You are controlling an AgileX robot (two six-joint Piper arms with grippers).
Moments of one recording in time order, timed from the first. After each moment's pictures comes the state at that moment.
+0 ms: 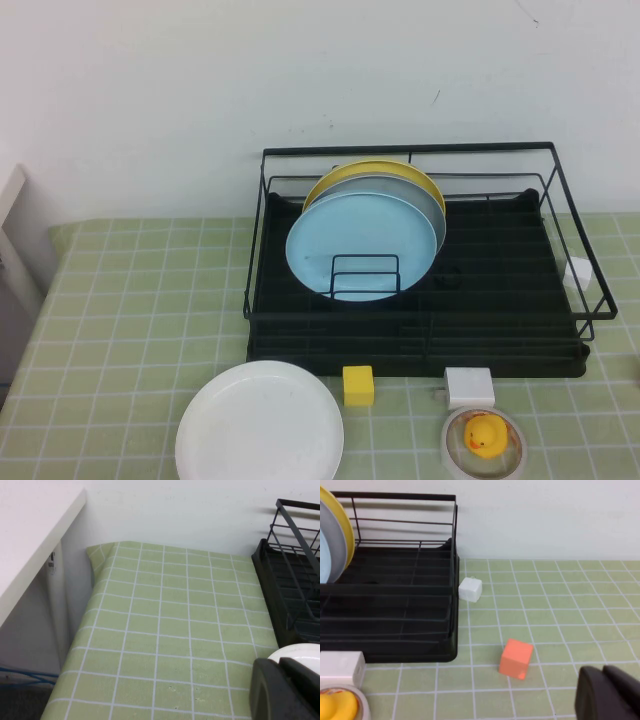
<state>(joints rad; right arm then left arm) -0.06 -0.01 0.02 -0.12 0.40 0.06 0.02 -0.01 0.02 -0.06 0.35 -0.11</state>
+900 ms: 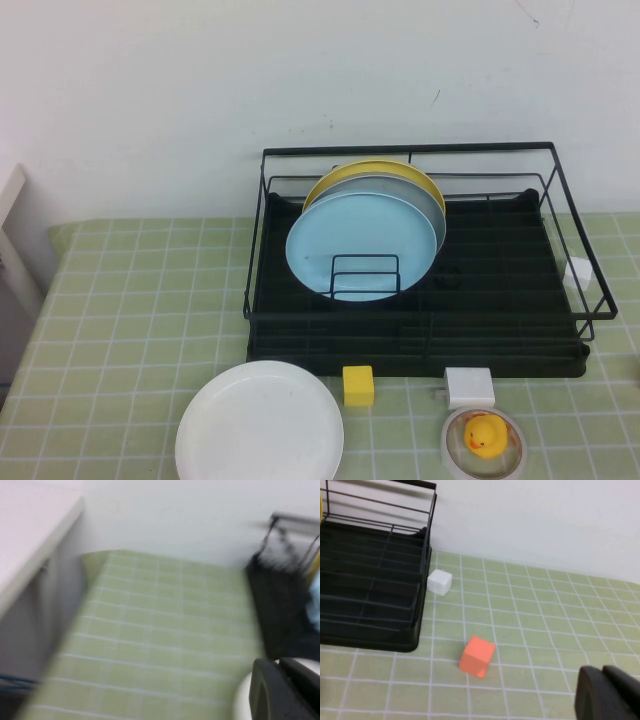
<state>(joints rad) -0.06 -0.01 0.02 -0.27 0.40 0.04 0.02 -0.01 0.02 -0.09 0.32 -0.11</state>
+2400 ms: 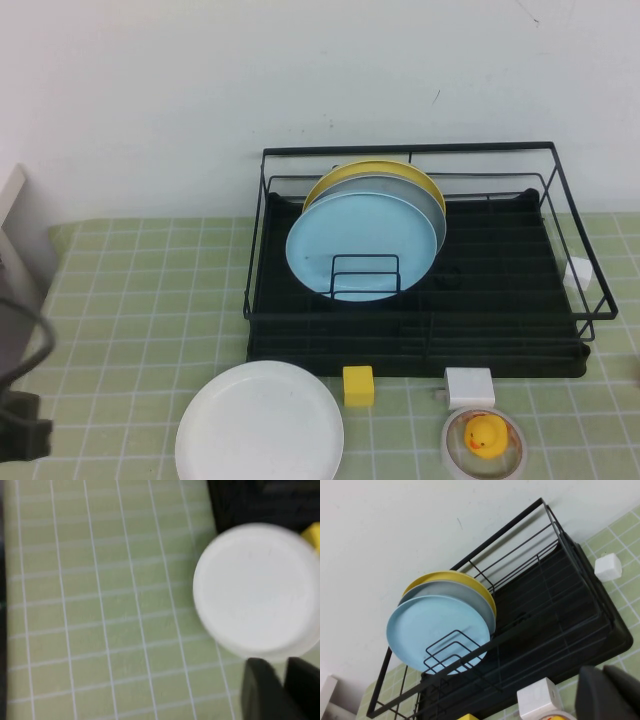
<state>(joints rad) -0.06 -0.01 0.03 0.60 0.37 0.11 0.01 0.79 -0.70 -0.26 0.89 0.21</state>
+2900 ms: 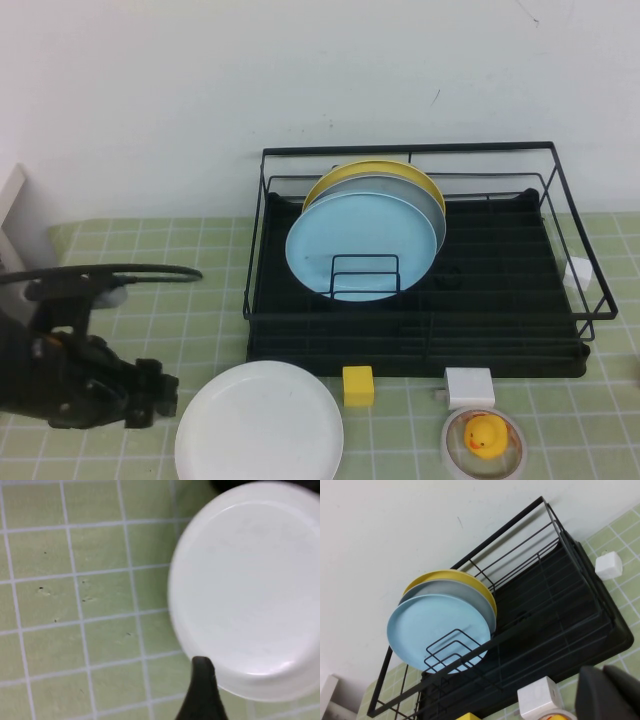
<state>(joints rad) -0.06 -0.01 0.03 0.60 0.38 0.11 -0.13 1.40 -0.70 -0.45 0.55 0.26</state>
